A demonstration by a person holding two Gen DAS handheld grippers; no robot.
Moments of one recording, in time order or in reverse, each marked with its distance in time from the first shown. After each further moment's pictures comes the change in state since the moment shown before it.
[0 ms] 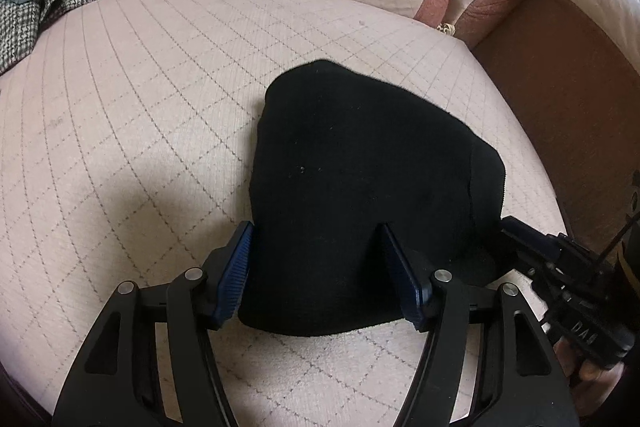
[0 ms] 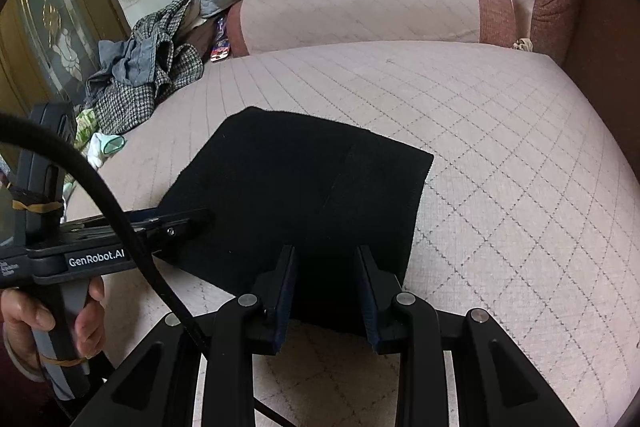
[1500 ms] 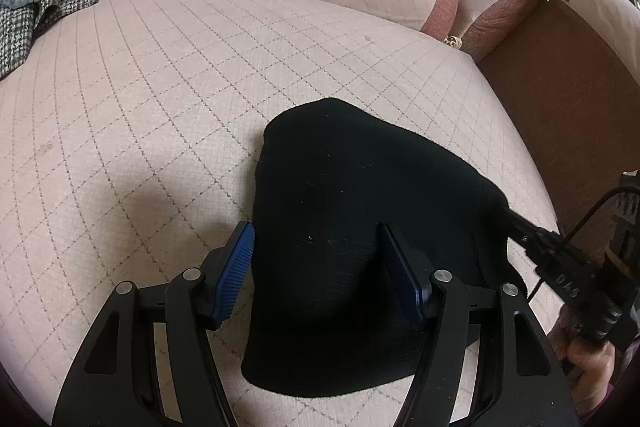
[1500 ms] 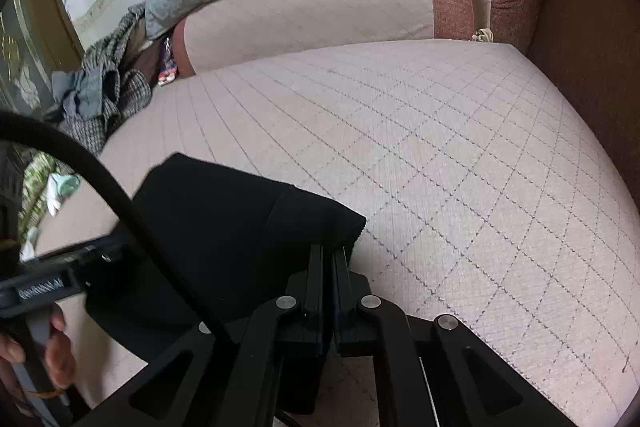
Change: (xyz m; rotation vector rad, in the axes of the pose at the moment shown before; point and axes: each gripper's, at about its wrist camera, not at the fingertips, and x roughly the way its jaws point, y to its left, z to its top) left arm 0.014 0.003 0.029 -0.032 -0.001 -0.011; right arm 0.016 -0.038 0.033 0.099 -0.027 -0.103
